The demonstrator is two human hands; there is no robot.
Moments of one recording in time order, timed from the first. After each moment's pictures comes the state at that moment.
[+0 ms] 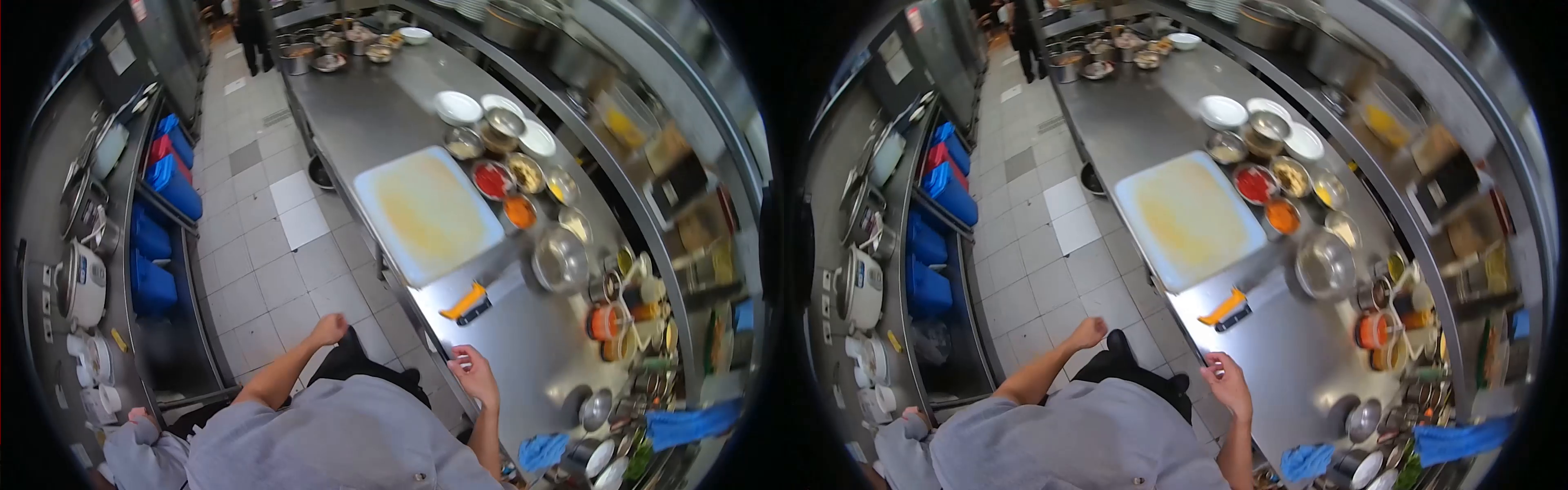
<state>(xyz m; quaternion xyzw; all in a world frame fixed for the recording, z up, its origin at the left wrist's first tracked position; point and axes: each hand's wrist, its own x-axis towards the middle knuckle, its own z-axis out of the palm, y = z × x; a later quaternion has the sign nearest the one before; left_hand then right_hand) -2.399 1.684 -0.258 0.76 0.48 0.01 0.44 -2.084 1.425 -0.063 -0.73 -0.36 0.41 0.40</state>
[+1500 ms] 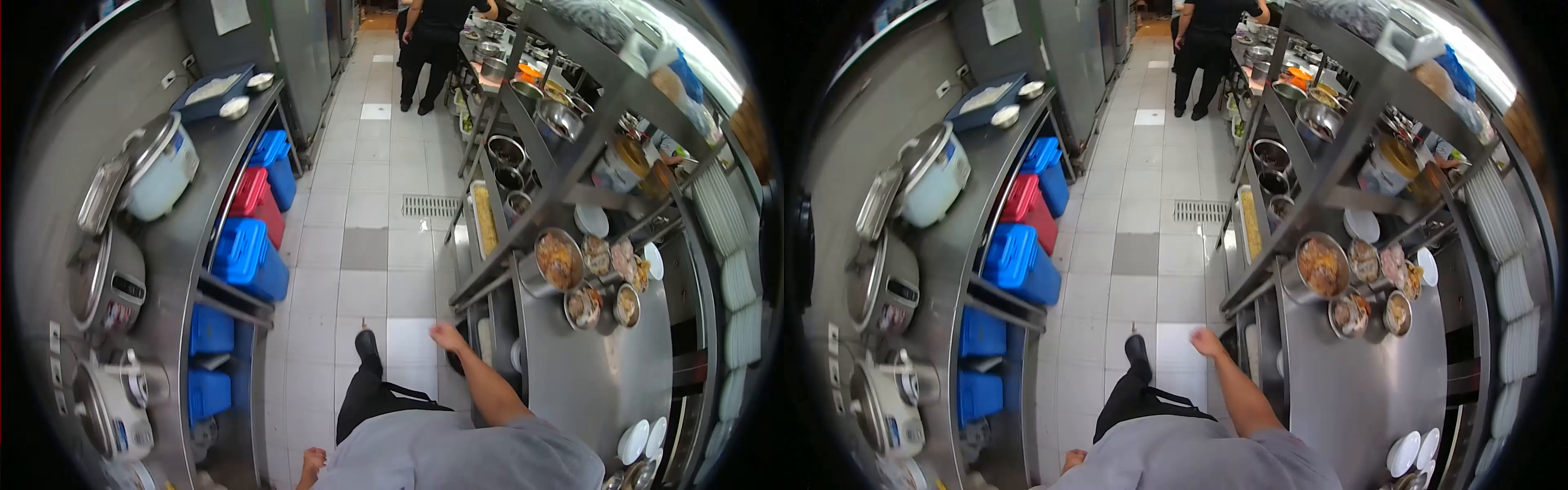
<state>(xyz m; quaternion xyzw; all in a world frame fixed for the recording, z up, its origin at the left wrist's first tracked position) -2.825 2.258 -0.344 0.06 0.82 0.20 0.54 -2.415 2.741 -0.356 -0.55 -0.66 0.51 0.12</state>
